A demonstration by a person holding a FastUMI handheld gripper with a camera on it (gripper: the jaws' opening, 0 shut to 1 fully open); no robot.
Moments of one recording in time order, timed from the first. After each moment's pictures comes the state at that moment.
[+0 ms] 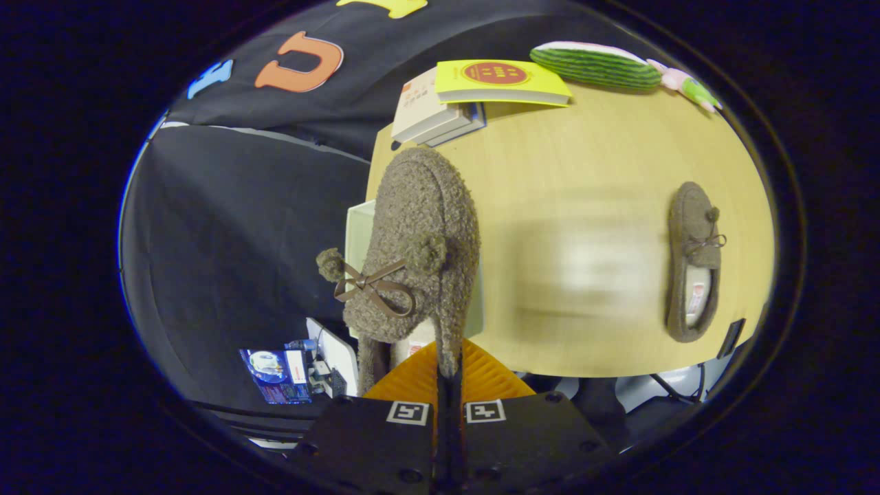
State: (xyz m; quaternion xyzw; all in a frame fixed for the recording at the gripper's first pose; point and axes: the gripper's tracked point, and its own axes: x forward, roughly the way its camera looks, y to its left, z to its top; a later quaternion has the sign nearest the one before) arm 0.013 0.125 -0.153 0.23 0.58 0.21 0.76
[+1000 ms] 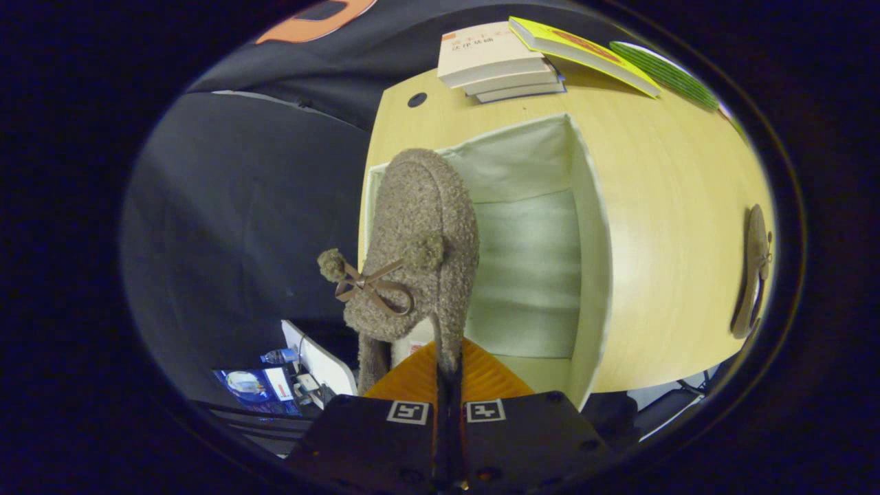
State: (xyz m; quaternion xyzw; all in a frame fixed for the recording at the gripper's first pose) arm 0.070 0.306 -0.234 0.18 0.62 0.15 0.75
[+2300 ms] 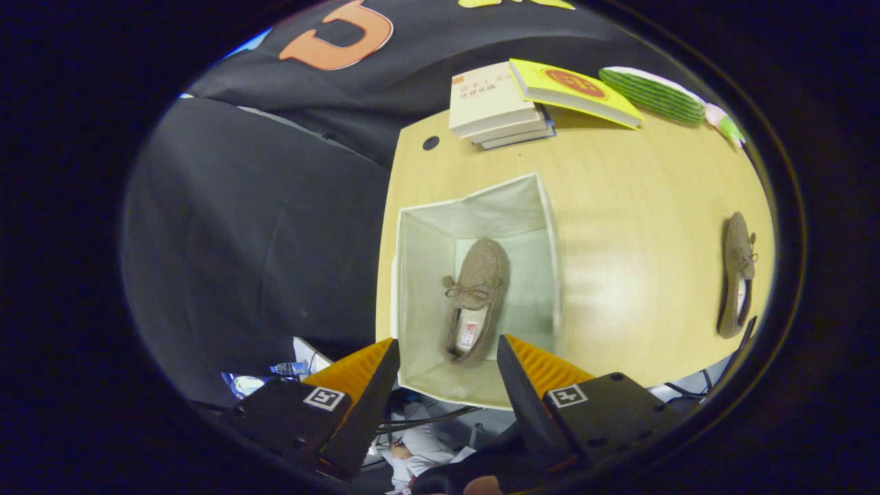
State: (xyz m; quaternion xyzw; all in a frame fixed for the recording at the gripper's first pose) arm 0.054 0.259 -0.151 0.20 0.53 0.17 0.80
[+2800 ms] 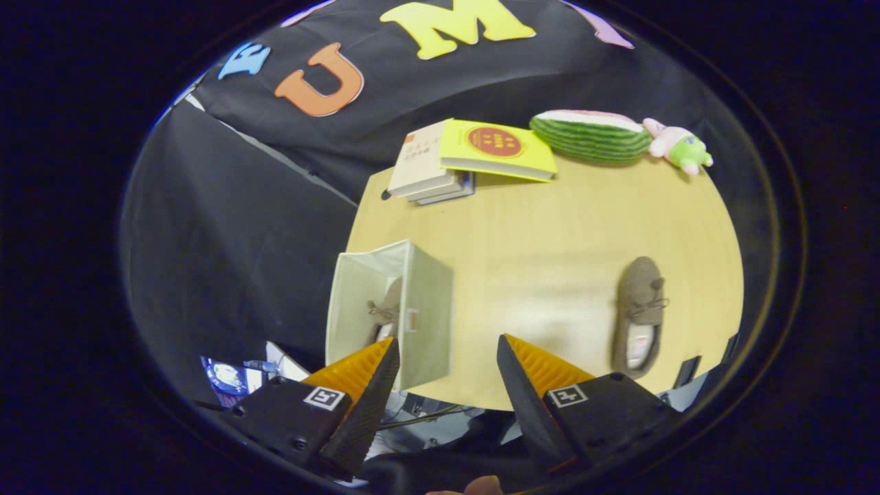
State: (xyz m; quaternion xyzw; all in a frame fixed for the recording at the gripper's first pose) arm 0.058 0.039 -0.117 0.15 0.47 0.13 0.86
